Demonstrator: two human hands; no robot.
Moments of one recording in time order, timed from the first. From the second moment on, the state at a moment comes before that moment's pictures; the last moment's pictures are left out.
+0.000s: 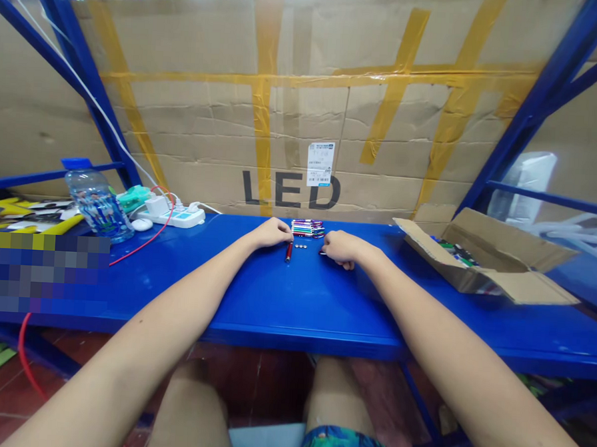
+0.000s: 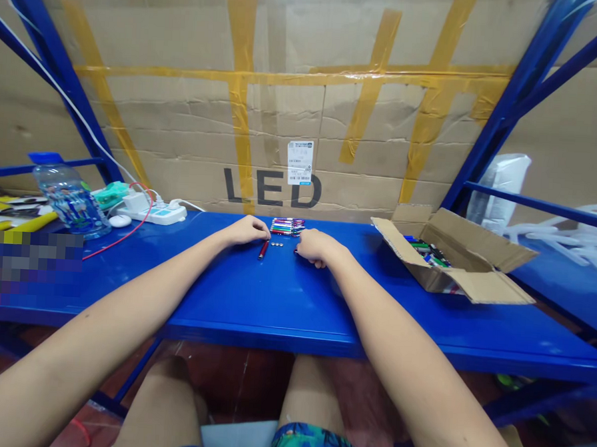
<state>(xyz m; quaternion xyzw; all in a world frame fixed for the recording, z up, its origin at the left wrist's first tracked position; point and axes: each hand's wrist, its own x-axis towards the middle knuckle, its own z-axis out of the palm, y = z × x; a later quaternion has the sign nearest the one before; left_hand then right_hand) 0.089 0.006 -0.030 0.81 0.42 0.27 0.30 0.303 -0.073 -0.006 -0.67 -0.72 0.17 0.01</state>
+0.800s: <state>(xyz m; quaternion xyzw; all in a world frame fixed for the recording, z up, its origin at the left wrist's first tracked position) 0.086 0.008 -0.028 0.81 0.42 0.25 0.32 0.305 -0.070 -0.007 -0.66 -0.73 0.16 0.00</state>
